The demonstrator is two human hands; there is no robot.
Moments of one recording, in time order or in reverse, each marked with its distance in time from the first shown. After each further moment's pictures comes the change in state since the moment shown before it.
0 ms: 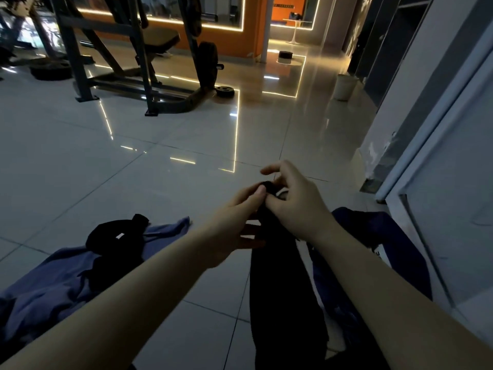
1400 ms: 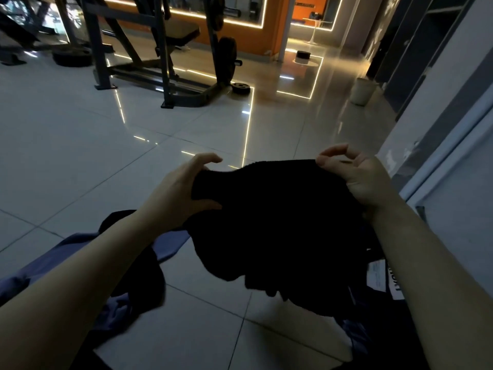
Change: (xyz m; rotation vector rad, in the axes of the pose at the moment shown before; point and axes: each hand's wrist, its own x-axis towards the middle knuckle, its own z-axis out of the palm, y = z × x) left_hand -0.006 -0.002 -0.128 0.967 0.364 0.641; right_hand 0.042 0.019 -0.045 0.569 0.033 0.155
